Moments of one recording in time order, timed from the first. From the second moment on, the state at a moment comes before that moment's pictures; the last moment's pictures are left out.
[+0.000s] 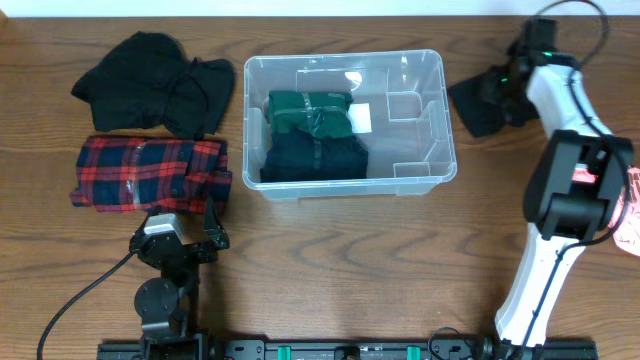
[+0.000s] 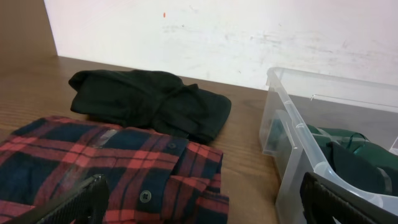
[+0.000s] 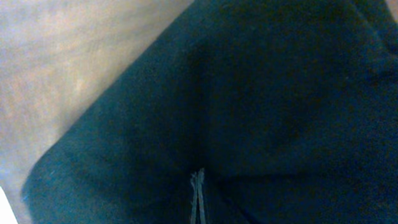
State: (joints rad) left arm 0.09 0.01 0.02 -0.12 -0.01 -0.14; right arm -0.11 2.32 1.85 -0.77 -0.01 0.24
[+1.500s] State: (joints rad) left arm 0.09 0.01 0.02 -0.12 -0.01 -0.14; right arm -0.33 2.06 1.76 -0.95 -0.22 0.36
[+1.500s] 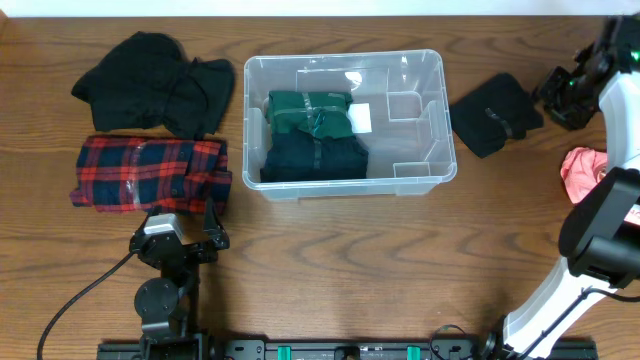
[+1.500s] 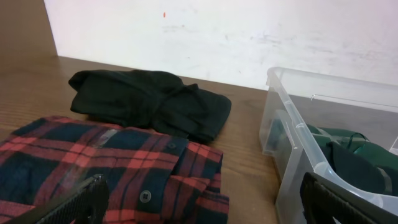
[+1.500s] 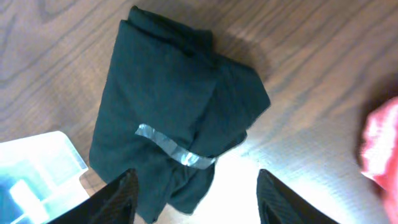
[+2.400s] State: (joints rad) left arm 0.09 0.01 0.02 -0.12 -0.01 -0.14; right arm -0.34 2.06 1.31 -0.36 -0.39 0.52
